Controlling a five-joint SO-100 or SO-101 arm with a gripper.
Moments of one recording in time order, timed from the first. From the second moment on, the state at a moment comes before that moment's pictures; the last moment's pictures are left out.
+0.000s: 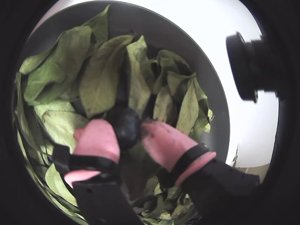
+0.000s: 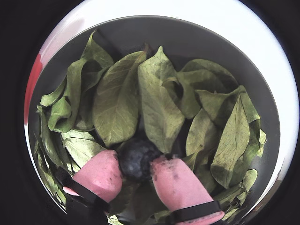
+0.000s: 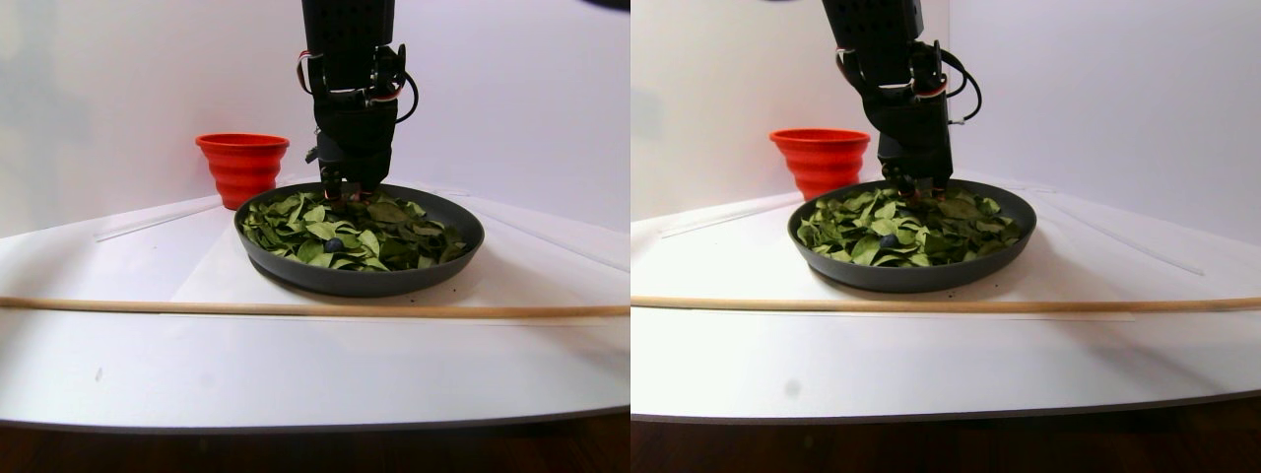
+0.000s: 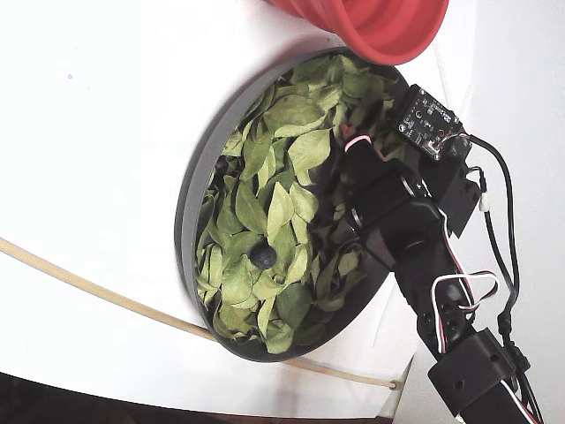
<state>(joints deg) 10.3 63.9 94.9 -19.7 -98.7</state>
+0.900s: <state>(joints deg) 9.0 70.0 99.8 -18.0 -97.3</state>
